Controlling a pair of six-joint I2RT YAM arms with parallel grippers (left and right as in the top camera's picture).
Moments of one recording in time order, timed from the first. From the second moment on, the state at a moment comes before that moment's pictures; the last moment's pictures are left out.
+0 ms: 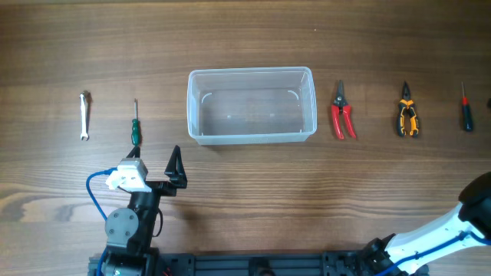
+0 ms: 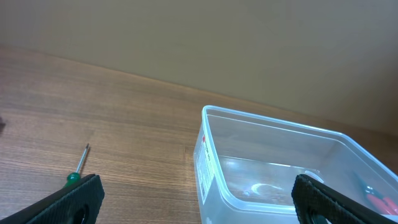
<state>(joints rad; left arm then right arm) -0.15 0.01 0.01 -0.07 -0.03 -0.31 -0.82 2.00 1.93 -1.18 -0.15 -0.58</state>
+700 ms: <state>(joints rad) -0.15 0.01 0.01 -0.07 -0.03 -0.31 -0.72 2.09 1.99 -1.05 -0.13 -0.69</state>
